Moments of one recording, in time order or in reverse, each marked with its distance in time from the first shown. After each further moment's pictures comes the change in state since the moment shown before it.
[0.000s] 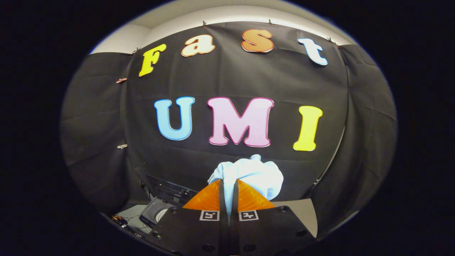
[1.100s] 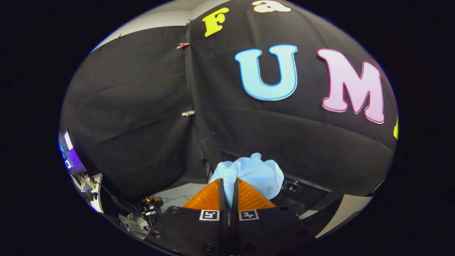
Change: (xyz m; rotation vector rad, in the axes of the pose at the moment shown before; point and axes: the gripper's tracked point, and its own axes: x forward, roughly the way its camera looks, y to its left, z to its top) arm 0.135 0.277 -0.192 -0.059 0.300 0.571
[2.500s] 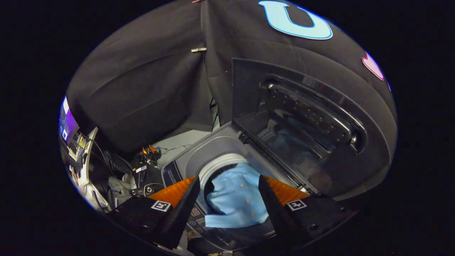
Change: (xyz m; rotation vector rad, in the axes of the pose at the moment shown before) arm 0.070 -0.009 -0.163 -0.115 0.389 0.065
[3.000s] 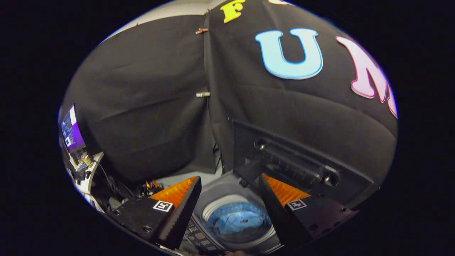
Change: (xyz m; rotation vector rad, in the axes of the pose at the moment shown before) arm -0.057 0.001 0.105 0.015 -0.475 0.021
